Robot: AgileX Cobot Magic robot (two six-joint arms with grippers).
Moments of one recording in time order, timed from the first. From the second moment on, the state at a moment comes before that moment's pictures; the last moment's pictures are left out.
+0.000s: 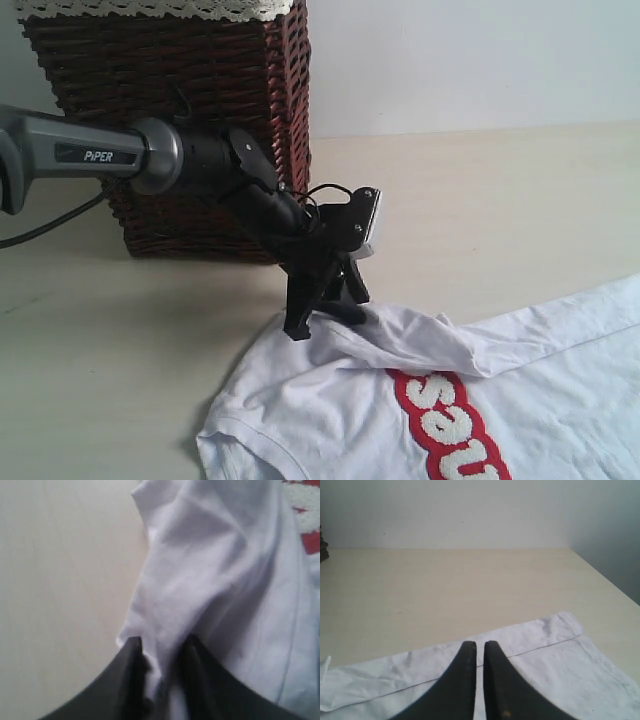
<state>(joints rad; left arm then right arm) -0.56 2.35 -1.66 -0.80 0.85 1.83 0.06 0.00 0.00 -0.46 0.35 0.42</state>
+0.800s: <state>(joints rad) -0.57 2.18 -1.66 -0.77 1.13 1.69 0.06 0.00 0.00 -0.46 0.35 0.42</state>
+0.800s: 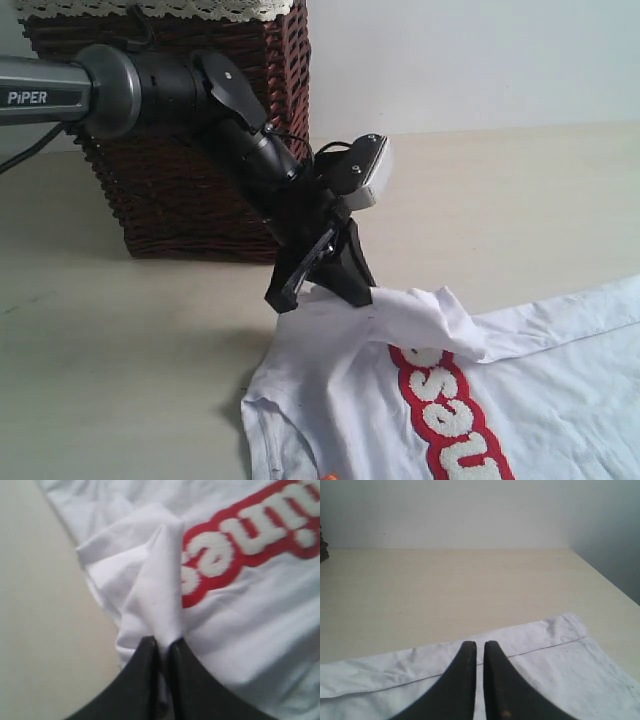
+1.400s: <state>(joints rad) -0.57 2.17 -1.39 -0.72 1.21 1.45 0.06 0.00 0.00 -0.46 0.35 0.42</state>
